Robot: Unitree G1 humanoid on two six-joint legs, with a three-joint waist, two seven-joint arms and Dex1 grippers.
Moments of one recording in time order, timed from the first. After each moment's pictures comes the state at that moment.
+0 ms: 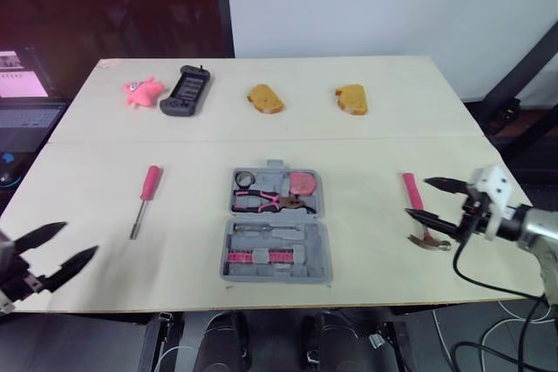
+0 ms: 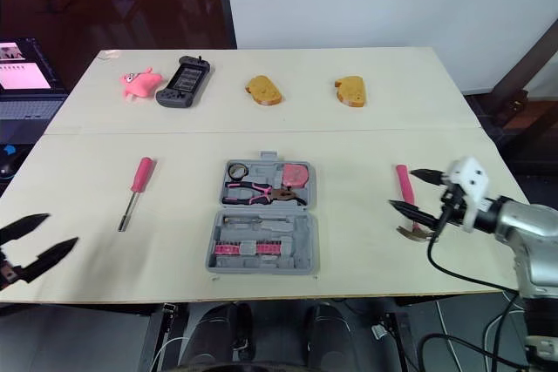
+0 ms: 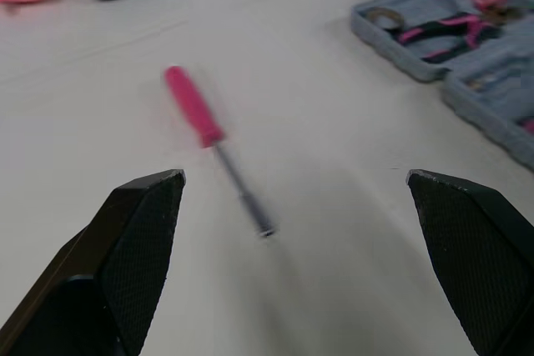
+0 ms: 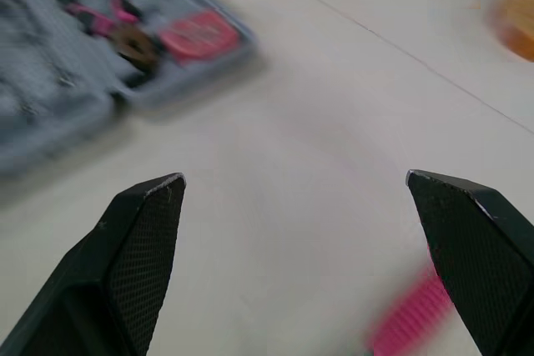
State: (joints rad) left arm 0.40 0.78 0.64 -0.02 -0.58 0.09 -1.14; right arm -0.16 -0.85 -0.20 0.04 0.40 0.26 1.15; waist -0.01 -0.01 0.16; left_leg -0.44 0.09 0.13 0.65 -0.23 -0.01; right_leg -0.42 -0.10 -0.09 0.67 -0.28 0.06
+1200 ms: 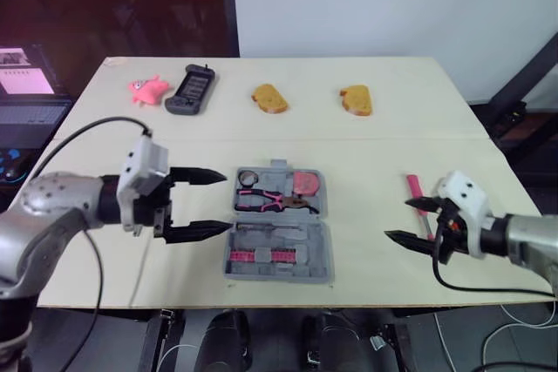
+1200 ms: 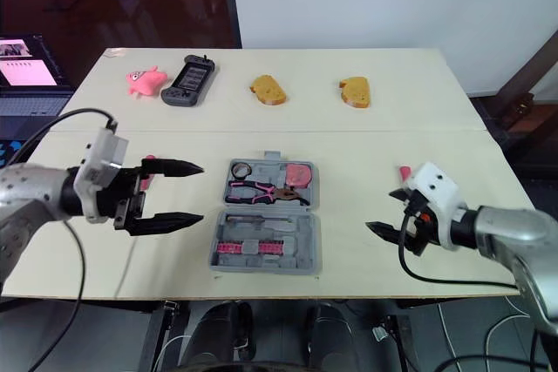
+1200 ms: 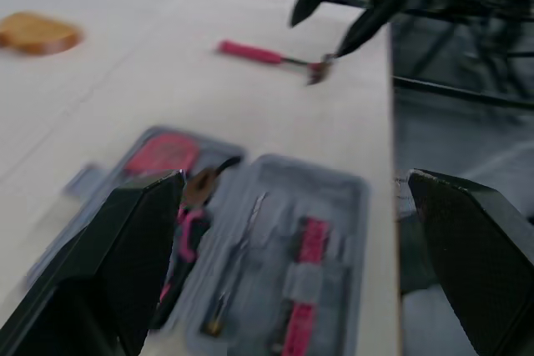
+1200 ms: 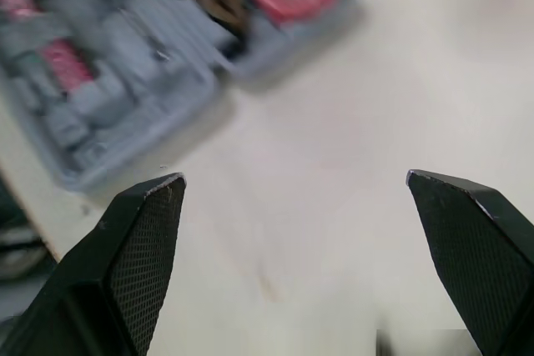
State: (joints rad) left arm -0.31 0.94 0.11 -0.39 -0.78 0.60 -1.20; right arm 0.14 -0.92 -0.38 -0.57 0.47 0.87 0.84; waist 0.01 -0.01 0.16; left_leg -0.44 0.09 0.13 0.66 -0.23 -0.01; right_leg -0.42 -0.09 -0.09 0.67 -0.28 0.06
